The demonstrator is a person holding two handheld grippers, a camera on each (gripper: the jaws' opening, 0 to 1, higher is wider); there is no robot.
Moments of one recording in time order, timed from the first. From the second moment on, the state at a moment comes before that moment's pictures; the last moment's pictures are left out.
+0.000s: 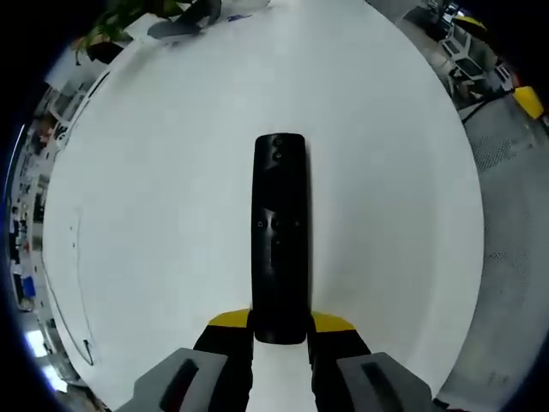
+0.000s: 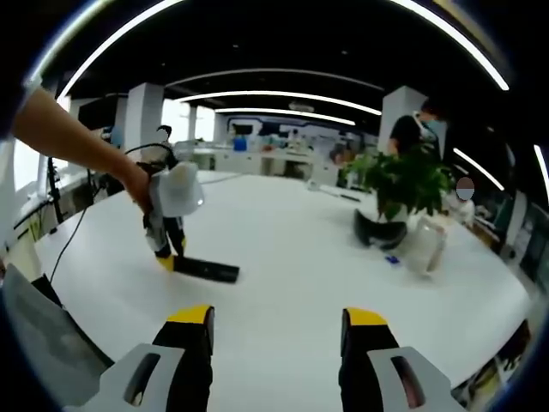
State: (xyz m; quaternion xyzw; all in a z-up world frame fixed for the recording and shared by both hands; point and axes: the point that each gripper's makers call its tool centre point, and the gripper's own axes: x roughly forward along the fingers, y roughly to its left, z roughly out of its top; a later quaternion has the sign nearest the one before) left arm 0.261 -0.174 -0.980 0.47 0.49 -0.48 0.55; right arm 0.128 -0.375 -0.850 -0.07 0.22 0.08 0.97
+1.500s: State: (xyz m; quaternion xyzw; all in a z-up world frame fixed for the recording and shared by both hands) left arm 0.168 -0.183 -0.979 0.45 0.49 -0.49 0.57; right arm 0.125 -0.367 -0.851 -0.08 0.23 0.10 0.97
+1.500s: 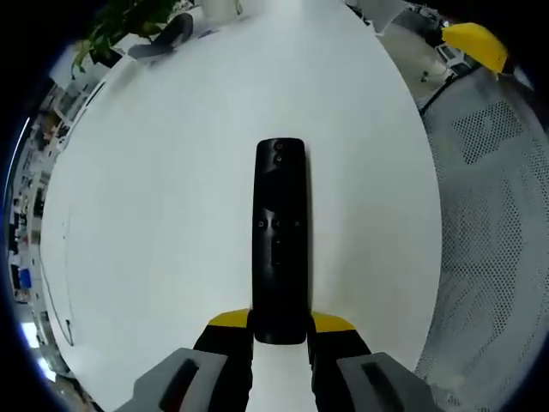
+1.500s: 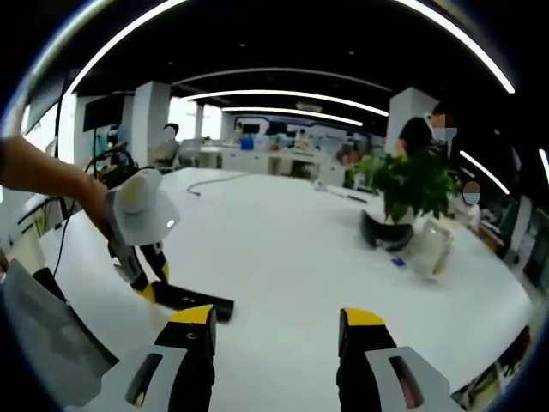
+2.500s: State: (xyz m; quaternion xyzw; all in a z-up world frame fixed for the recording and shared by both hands) left arm 0.118 -0.189 -0.978 0.42 0.47 -0.50 0.60; right arm 0.123 -0.363 -0.850 -0.07 0.23 0.11 0.96
